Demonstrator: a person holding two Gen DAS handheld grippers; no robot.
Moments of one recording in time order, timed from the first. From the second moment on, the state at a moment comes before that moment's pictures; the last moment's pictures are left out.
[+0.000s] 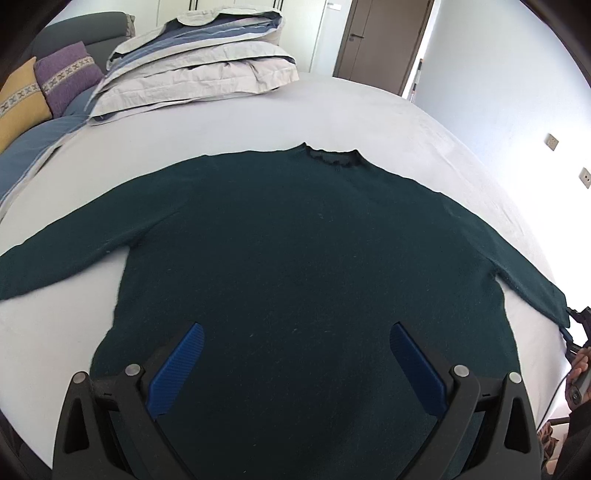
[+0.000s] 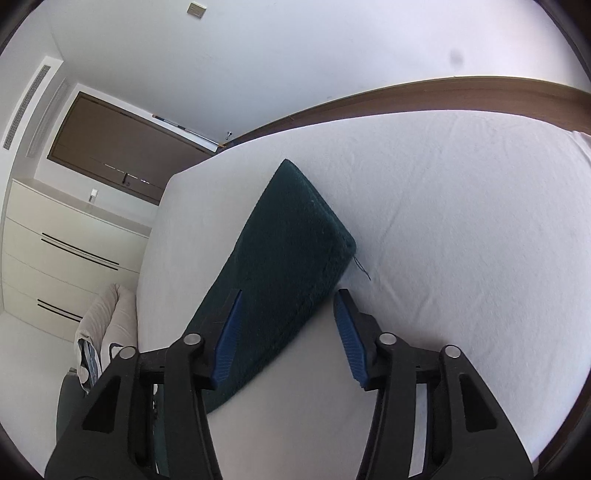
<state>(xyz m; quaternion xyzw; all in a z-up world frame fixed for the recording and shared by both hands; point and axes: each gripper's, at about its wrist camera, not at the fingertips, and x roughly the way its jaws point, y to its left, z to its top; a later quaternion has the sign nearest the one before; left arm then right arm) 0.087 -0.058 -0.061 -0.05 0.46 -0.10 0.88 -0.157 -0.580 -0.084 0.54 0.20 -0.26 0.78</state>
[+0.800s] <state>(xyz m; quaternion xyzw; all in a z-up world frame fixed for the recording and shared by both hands) 0.143 -0.009 -0.067 -0.20 0.45 -0.18 0.85 0.139 -0.225 0.011 0.21 0.35 -0.03 0.91</state>
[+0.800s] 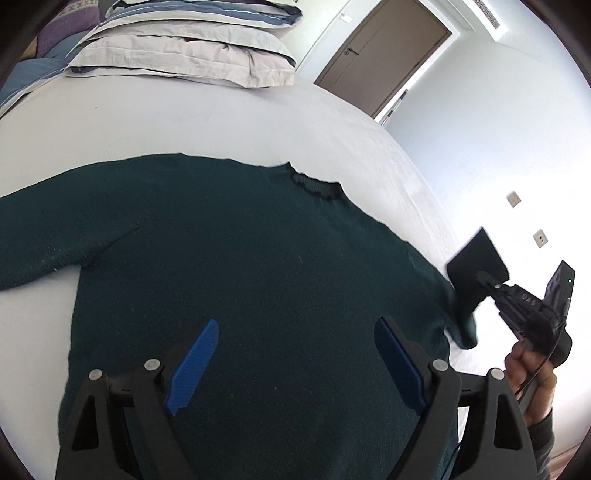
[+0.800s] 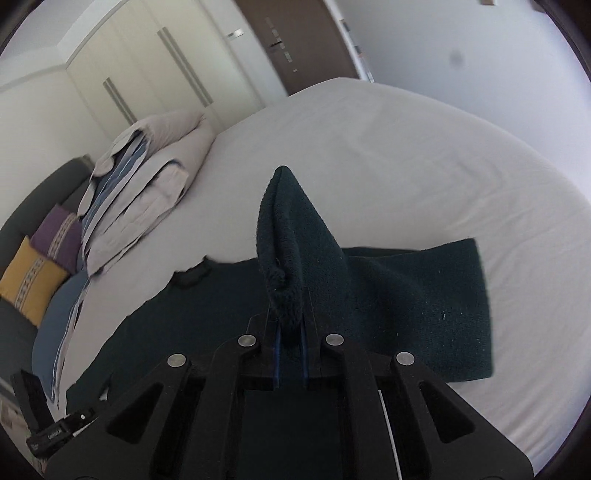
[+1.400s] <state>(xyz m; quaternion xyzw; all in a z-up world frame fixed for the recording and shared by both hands) 0.211 -0.041 -0.090 -0.24 0.49 -0.23 0.81 0.112 -0.100 -0.101 0.20 0.42 0.06 0.88</state>
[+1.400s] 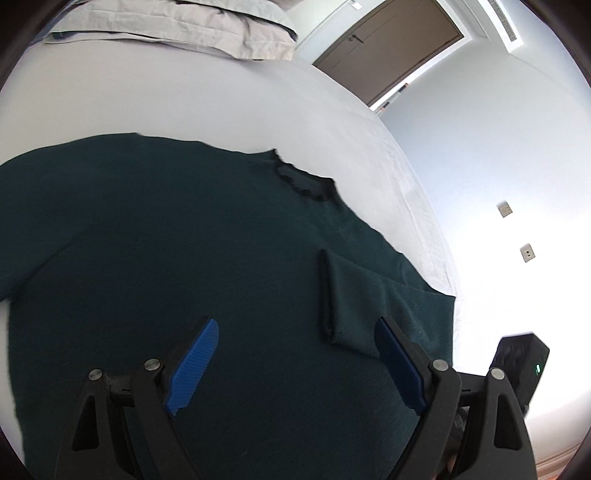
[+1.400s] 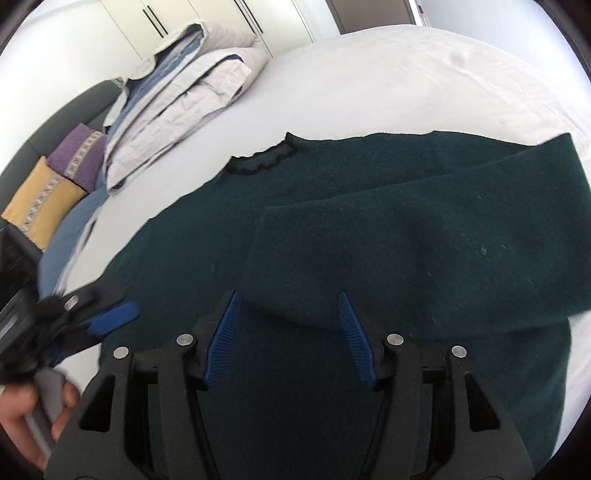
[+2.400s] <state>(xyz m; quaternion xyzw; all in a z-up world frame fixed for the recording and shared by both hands) 0.239 -0.084 -0.084 -0.12 0.48 -0.22 0.84 0.014 -0.299 -0.056 0.32 0.35 -0.05 0.88</state>
